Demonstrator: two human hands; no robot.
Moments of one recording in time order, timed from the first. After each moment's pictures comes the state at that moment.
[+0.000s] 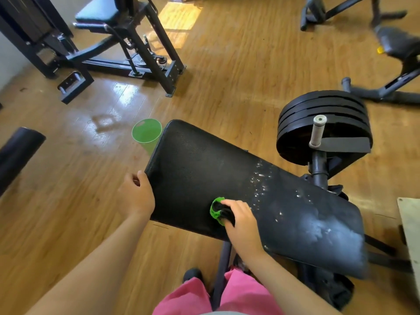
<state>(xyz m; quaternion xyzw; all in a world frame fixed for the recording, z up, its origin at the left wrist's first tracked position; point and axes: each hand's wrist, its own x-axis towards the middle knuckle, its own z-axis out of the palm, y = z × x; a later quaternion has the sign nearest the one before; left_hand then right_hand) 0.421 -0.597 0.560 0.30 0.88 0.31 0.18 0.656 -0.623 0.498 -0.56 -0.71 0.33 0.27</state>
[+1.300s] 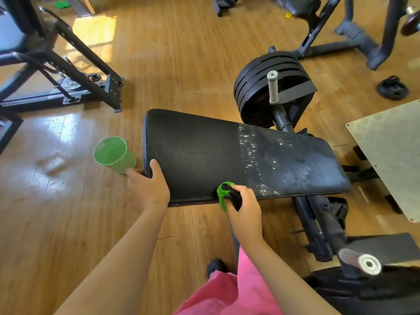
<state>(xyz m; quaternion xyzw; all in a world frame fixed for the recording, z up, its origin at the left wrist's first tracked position) 0.406 -0.603 0.561 0.39 0.83 0.31 0.24 0.576 -0.702 0.489 -0.73 -0.46 0.27 0.43</state>
